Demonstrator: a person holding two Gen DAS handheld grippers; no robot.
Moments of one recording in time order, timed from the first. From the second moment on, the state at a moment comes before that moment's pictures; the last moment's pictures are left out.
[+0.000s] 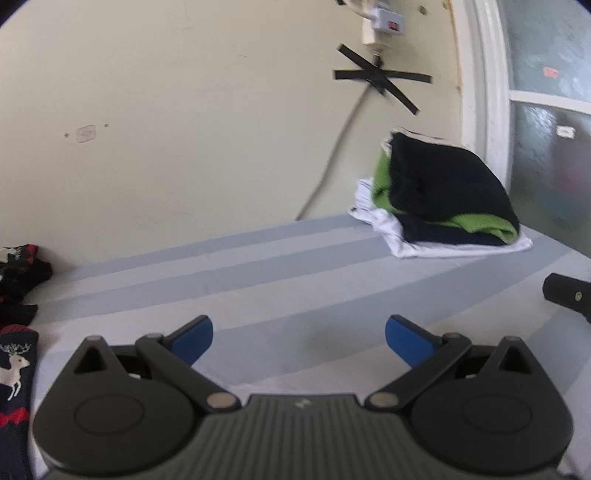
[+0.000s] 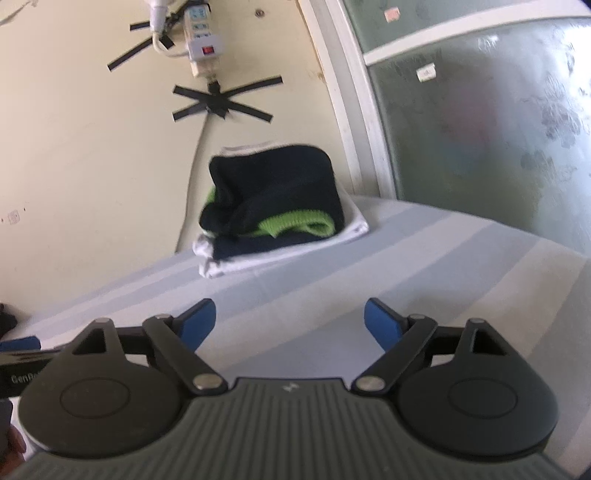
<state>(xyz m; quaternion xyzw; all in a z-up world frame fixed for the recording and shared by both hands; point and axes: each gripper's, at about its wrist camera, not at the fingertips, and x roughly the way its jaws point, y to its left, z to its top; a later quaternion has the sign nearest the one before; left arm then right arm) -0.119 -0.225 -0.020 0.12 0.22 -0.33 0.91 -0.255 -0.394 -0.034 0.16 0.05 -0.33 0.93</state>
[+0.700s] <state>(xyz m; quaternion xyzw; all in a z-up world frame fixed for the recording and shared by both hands) -0.115 -0.220 -0.021 0.12 0.20 -0.31 0.92 -0.248 -0.394 -0.034 0.20 0.02 -0.29 0.93</state>
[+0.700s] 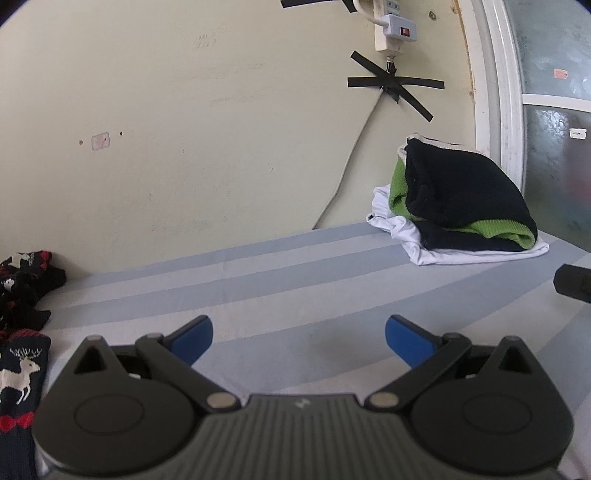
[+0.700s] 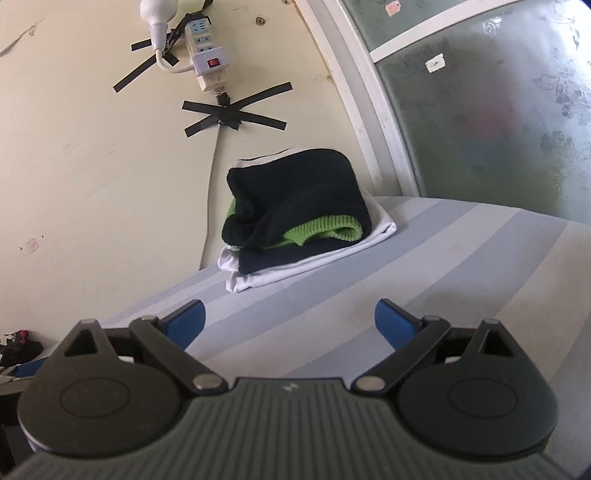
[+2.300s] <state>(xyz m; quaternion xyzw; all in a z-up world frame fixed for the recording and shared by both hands) -0.113 -0.220 -0.022 0.13 0.21 -0.35 0.90 -0.248 -0.393 -0.035 0.21 0.02 -0.29 0.93</state>
